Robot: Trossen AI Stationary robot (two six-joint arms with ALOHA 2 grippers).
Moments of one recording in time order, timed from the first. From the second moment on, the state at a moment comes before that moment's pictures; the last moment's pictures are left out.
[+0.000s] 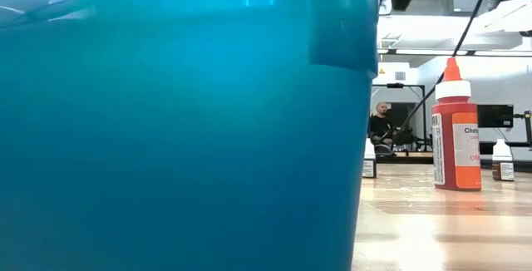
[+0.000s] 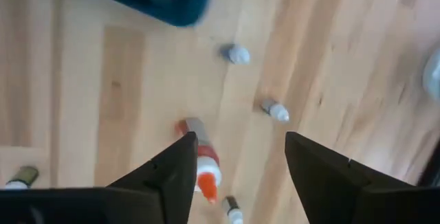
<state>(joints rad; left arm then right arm) -0.09 0.02 0.01 0.04 -0.09 0.28 0.47 2.04 2.00 -1.55 0.26 0.21</state>
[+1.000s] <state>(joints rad) -0.09 0.02 0.01 0.04 -0.09 0.28 0.40 1.68 1.28 -1.06 0.02 0.30</state>
